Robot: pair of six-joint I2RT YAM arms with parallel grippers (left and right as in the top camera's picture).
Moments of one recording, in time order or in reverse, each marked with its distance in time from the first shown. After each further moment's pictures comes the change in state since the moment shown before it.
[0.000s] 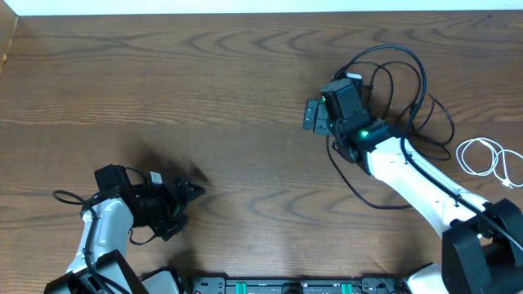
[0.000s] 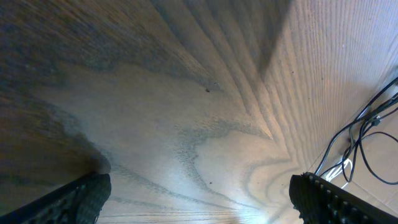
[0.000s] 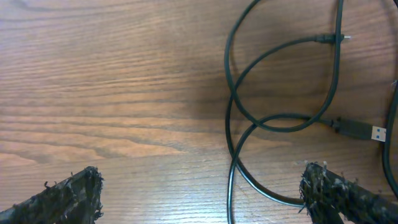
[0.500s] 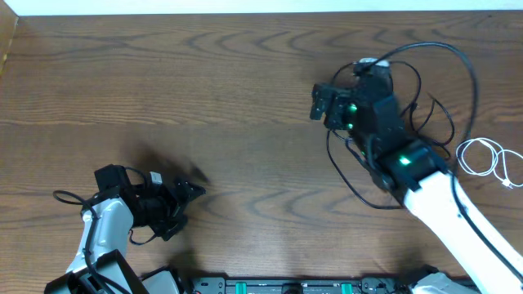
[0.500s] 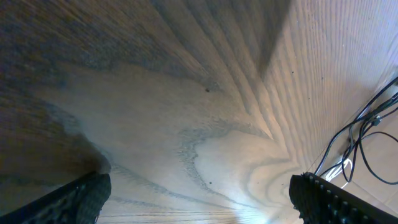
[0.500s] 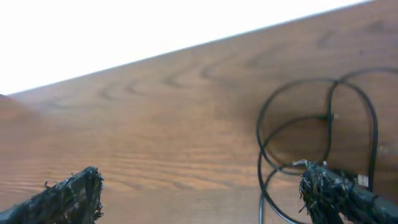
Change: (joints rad) left arm 0.000 0.000 0.000 0.000 0.000 0.000; right arm 0.021 -0.352 0.000 0.000 0.002 0.000
